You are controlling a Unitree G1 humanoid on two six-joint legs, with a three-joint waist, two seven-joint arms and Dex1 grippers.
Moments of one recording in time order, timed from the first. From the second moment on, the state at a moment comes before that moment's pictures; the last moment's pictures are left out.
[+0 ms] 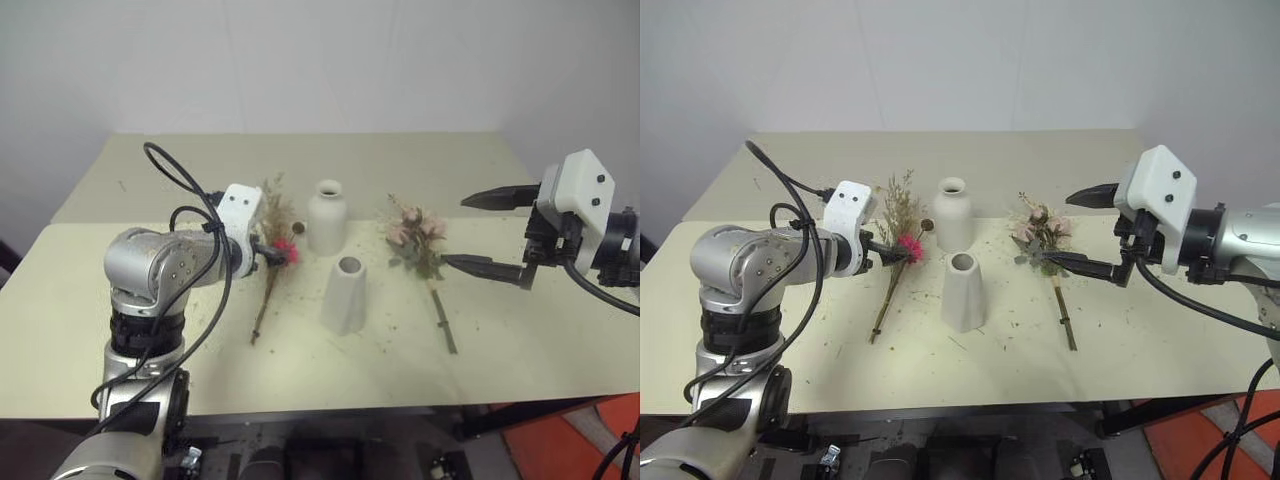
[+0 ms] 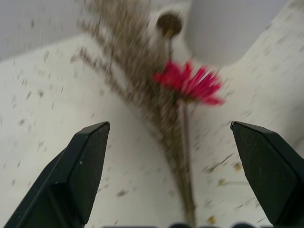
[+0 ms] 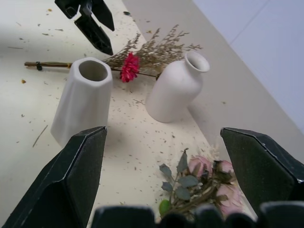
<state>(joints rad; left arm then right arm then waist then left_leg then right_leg) -0.86 0.46 0.02 -0.17 -0.60 1.61 0.04 -0.49 -1.10 -0.21 -0.43 0.58 0.60 1.00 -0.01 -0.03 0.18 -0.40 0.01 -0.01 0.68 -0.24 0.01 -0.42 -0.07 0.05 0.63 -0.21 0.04</state>
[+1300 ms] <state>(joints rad) -0.97 0.36 0.12 0.17 -0.46 1.50 0.15 -0.46 -1.13 -0.26 -0.52 0.72 0.69 0.98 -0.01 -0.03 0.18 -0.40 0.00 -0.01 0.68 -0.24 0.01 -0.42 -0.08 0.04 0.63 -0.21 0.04</state>
